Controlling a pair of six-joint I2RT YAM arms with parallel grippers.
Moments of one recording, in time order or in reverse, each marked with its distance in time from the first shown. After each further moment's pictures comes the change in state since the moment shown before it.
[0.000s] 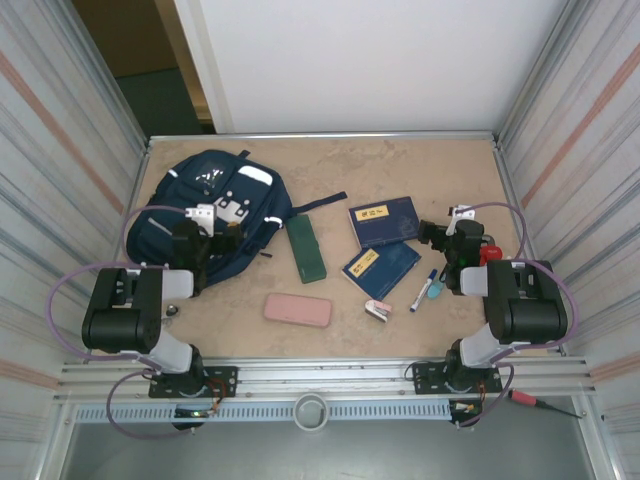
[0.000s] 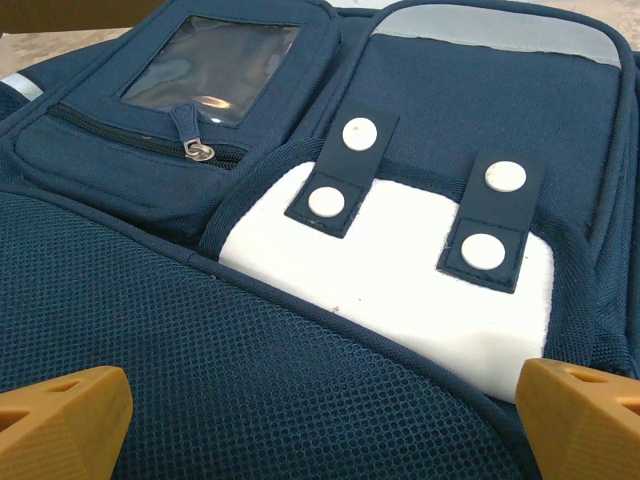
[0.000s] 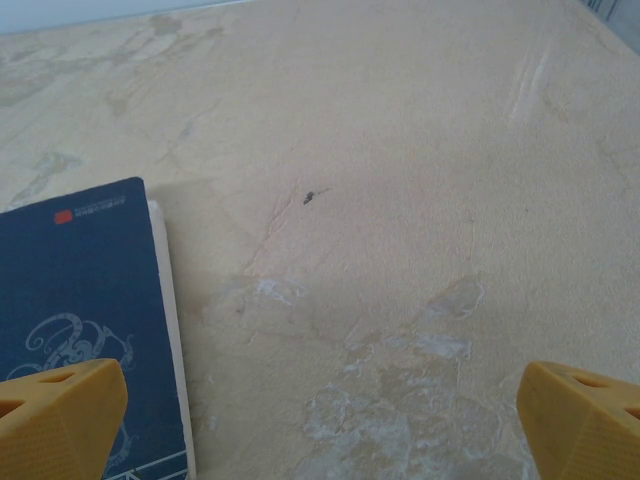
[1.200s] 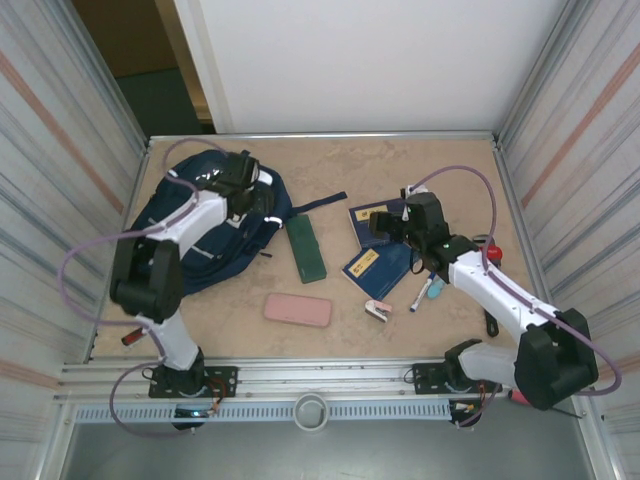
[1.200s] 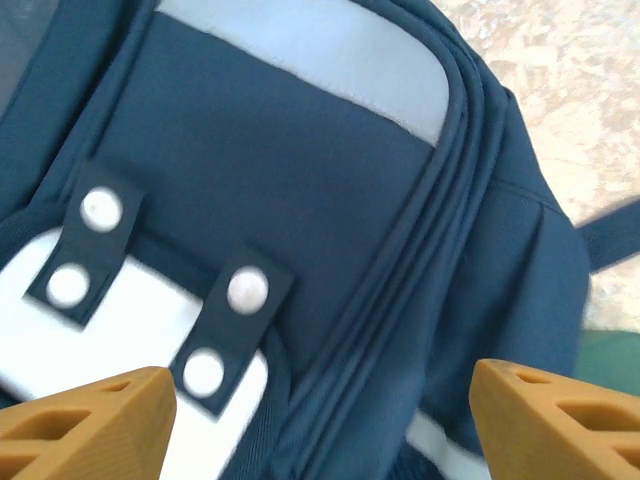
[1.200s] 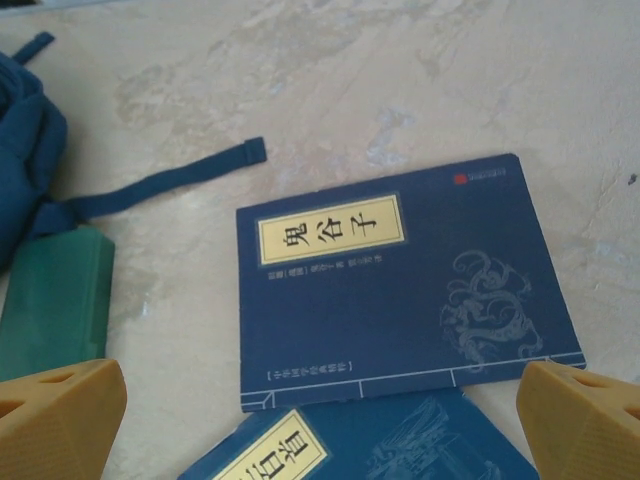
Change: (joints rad) left arm -0.282 0.285 0.920 -1.164 -0.184 -0.280; right arm 0.462 -0.327 0.395 -0.927 0.087 0.238
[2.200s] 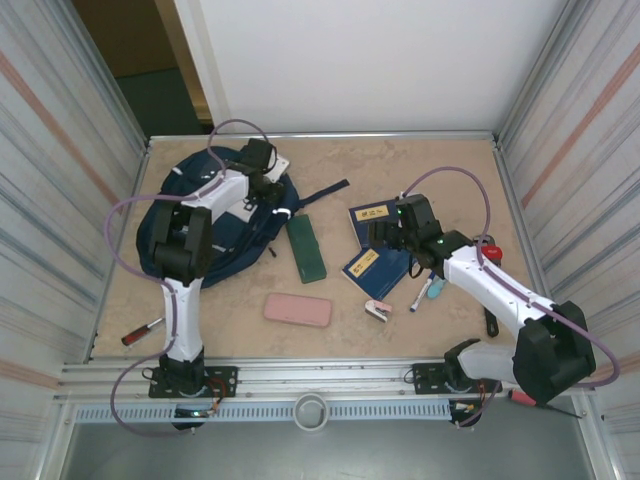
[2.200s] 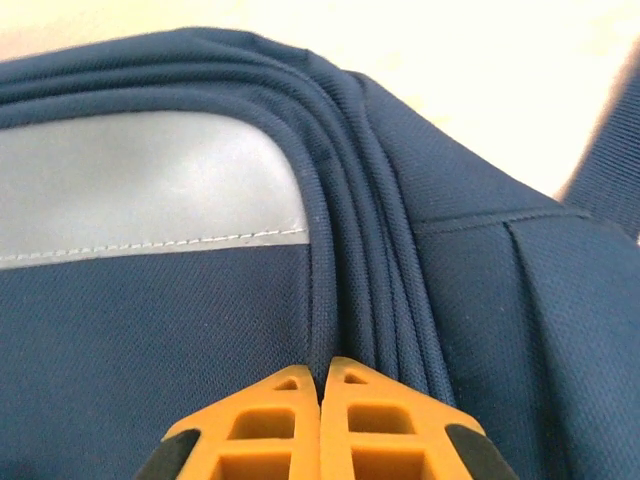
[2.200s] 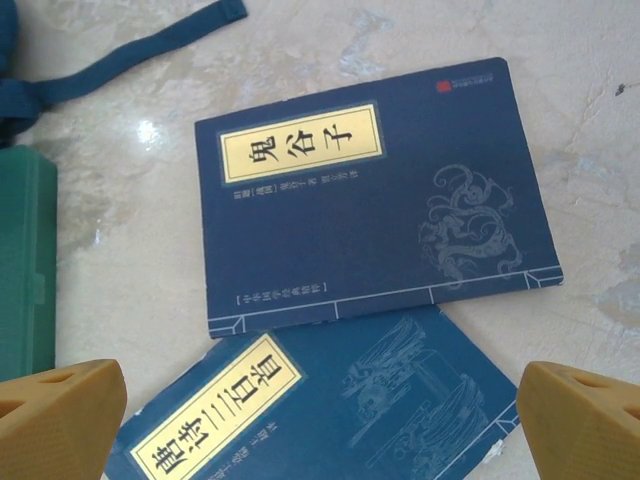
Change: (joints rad) left arm -0.011 0.327 0.307 -0.007 0.151 0.524; right arm 0.046 0.031 0.058 -0.187 0.052 0.028
